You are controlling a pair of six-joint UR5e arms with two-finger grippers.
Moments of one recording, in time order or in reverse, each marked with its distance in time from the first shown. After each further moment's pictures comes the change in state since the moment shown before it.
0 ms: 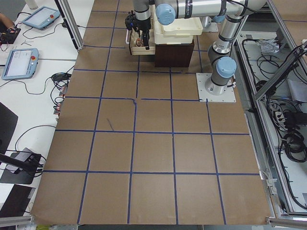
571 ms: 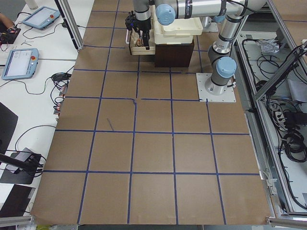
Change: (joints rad) left arm -0.002 0.000 -0.004 0.001 -0.005 0.000; right arm 0.000 0.002 0.002 0.006 0.007 0.005
